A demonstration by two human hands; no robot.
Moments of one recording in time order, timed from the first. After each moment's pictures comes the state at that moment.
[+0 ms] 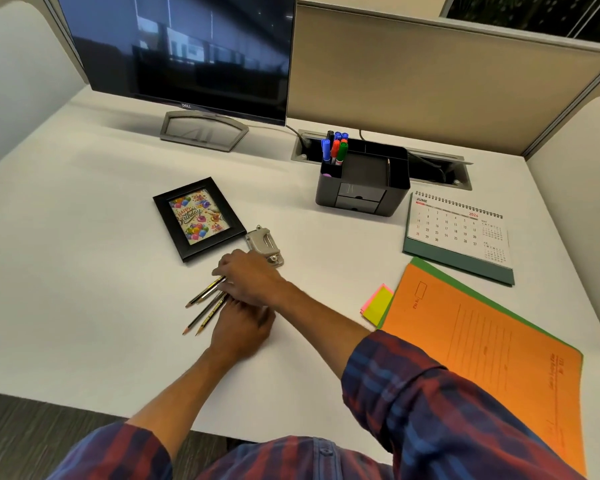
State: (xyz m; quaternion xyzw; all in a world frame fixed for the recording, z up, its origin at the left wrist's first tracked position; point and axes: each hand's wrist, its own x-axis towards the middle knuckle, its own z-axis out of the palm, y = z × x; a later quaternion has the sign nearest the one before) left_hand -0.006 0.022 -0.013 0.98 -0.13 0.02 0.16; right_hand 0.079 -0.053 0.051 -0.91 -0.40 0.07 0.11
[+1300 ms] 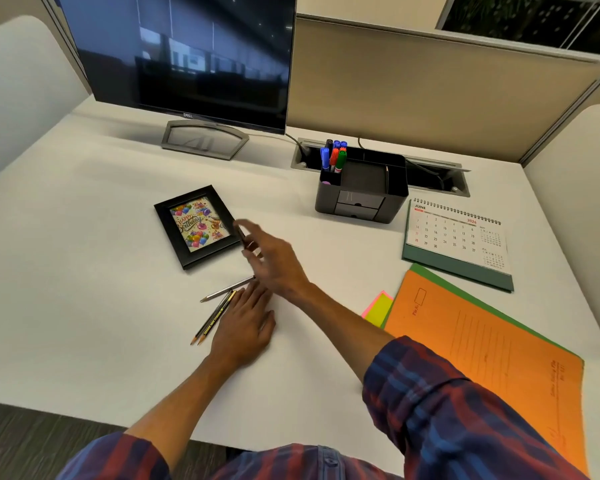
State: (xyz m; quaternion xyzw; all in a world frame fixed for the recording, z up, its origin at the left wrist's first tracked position) left_hand -0.003 0.022 -0.020 0.97 -0.14 0.03 0.21; right_hand 0.089 -0.088 0.064 -0.87 -0.26 -0.08 0.41
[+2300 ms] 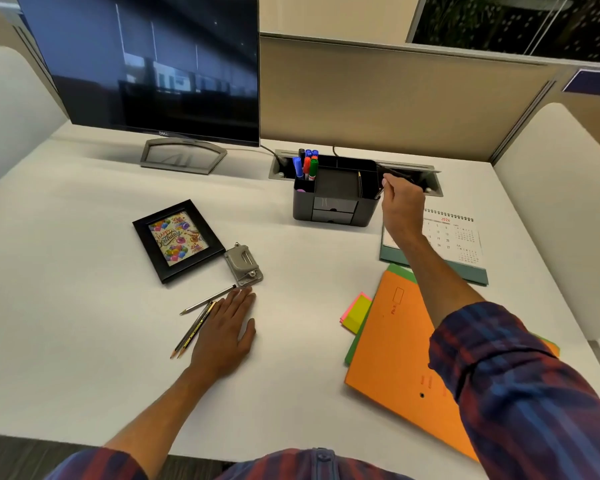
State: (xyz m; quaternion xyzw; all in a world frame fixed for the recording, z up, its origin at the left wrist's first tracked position) left_hand -0.002 0.024 -0.026 0.97 -0.14 0.03 0.20; right_hand 0.164 -0.327 0.118 -0.91 0.04 -0.30 0.29
